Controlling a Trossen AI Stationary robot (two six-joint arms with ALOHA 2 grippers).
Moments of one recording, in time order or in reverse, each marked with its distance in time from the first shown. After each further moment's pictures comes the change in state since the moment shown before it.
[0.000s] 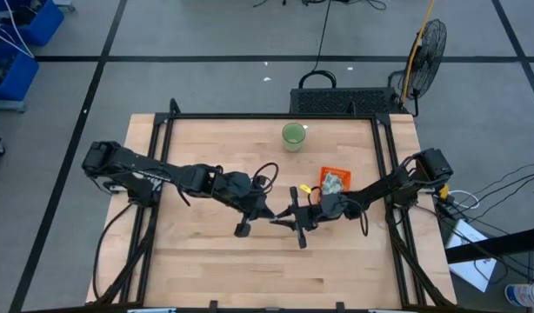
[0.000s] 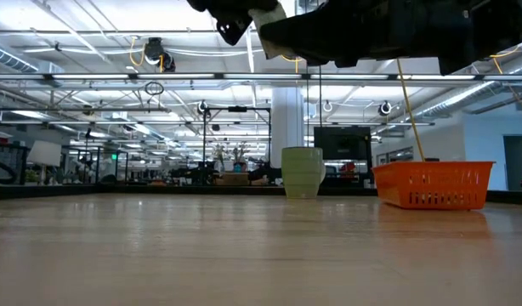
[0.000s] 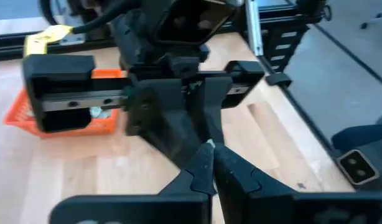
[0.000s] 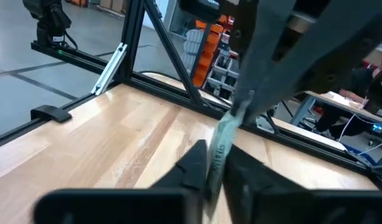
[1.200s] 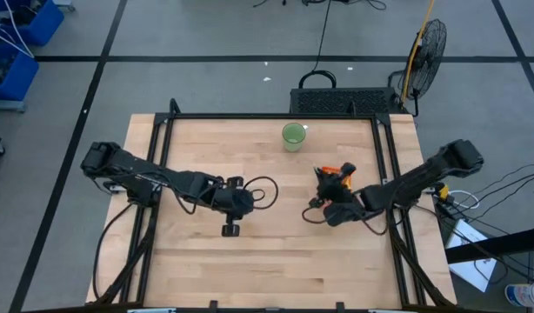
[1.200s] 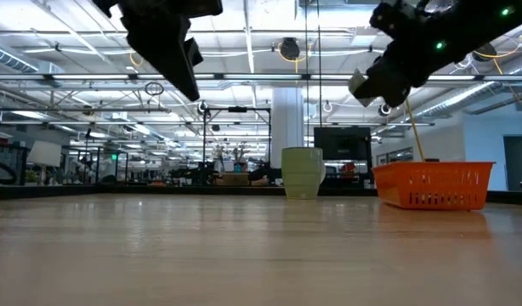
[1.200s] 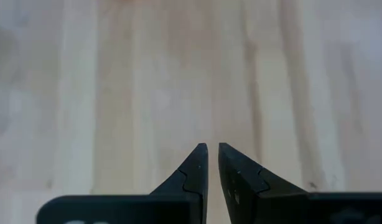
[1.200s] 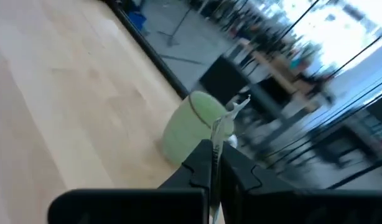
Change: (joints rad) left arm -0.057 -0.001 0.000 -0.484 -0.245 -0.157; right arm 0.080 -0.327 0.000 -1.094 1.137 0.478
